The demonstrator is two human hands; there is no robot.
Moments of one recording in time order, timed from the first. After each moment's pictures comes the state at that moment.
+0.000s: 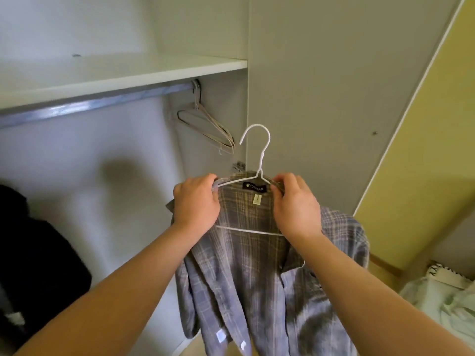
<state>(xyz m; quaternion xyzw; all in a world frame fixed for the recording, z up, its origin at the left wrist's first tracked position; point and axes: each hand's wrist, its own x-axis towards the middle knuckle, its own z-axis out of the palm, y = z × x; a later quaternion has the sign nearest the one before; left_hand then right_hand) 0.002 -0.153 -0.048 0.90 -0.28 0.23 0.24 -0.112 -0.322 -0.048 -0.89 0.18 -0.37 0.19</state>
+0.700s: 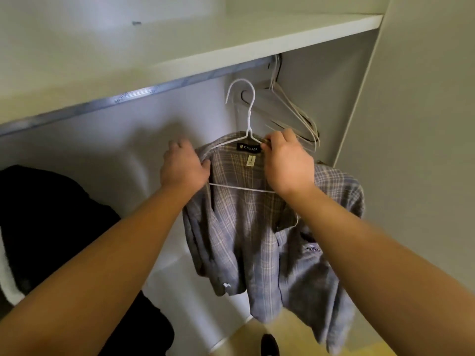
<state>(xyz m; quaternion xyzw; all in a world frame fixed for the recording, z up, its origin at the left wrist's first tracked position) 0.237 -0.034 -0.047 0.97 -0.04 0.14 0.19 0.151 -0.229 -0.036 -0.94 0.07 -0.30 0.16</state>
